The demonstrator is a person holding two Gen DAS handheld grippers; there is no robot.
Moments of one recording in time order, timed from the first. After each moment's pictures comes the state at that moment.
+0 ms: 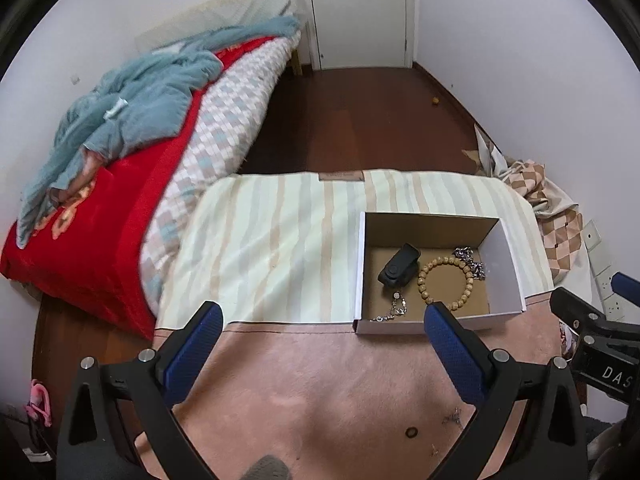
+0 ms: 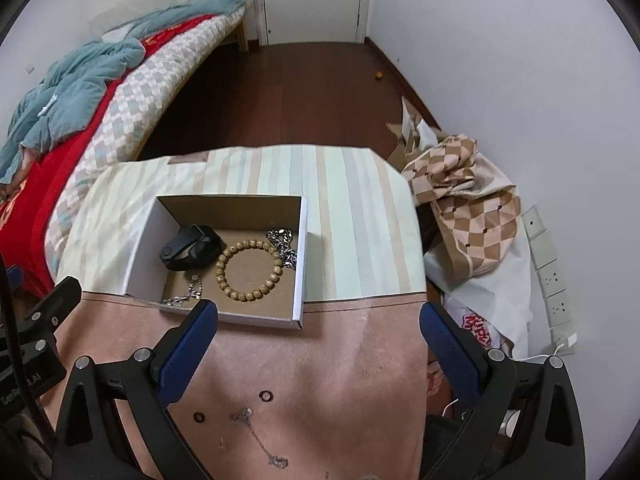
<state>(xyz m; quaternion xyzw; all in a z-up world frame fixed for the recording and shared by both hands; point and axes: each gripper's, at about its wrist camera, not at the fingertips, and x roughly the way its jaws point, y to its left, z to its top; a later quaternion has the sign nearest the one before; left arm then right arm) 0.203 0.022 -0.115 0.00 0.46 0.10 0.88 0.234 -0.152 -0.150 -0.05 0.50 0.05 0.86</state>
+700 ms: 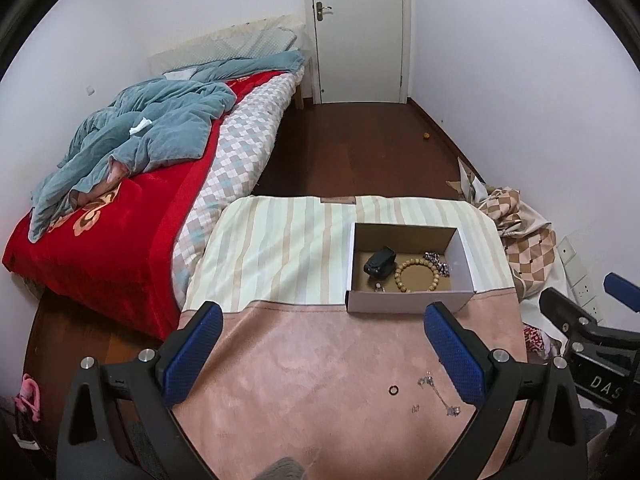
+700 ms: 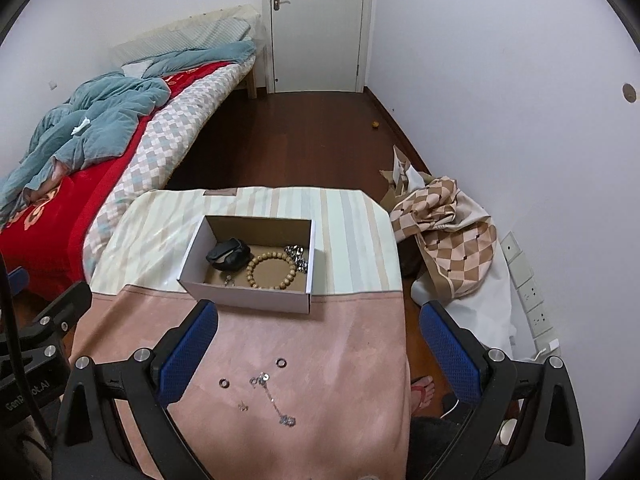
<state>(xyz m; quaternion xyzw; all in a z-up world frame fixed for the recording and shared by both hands) 0.117 0.014 -0.063 -0.02 0.41 0.09 0.91 0.136 -0.159 -0.086 -0.05 0.43 0.06 0.90</state>
